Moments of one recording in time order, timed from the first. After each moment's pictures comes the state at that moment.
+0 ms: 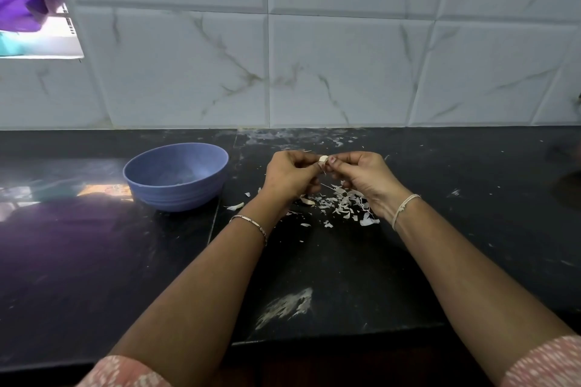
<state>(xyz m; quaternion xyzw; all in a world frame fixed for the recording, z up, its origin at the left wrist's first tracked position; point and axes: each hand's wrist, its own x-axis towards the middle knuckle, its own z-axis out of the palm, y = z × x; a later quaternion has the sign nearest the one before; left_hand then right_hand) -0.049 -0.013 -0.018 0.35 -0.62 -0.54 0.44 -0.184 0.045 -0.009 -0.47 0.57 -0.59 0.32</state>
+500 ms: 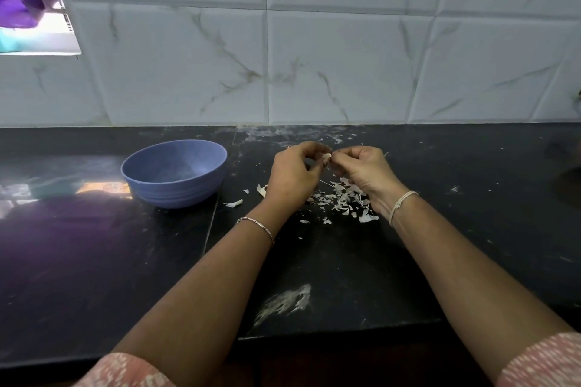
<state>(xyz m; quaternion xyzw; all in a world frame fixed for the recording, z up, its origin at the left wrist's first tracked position) -0.054 -0.008 -0.020 0.35 -0.75 -0.31 0.46 -0.178 0.048 -0.005 -0.46 0.61 -0.59 0.26</state>
